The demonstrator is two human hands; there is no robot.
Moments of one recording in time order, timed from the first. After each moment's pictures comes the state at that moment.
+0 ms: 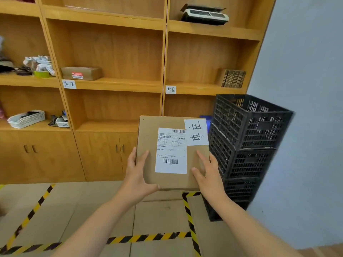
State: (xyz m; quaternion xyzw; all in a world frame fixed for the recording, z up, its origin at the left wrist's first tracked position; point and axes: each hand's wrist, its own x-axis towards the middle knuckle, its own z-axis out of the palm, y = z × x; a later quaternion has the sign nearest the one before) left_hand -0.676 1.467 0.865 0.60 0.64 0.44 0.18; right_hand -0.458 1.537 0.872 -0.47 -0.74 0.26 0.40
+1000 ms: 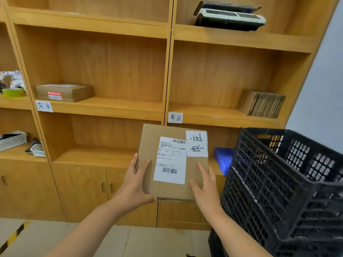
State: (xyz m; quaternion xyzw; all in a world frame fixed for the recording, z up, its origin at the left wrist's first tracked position) left_hand -0.759 1.895 0.886 0.62 0.67 0.39 0.12; right_hand -0.542 1.971 0.892 -0.46 -0.73 0.32 0.39
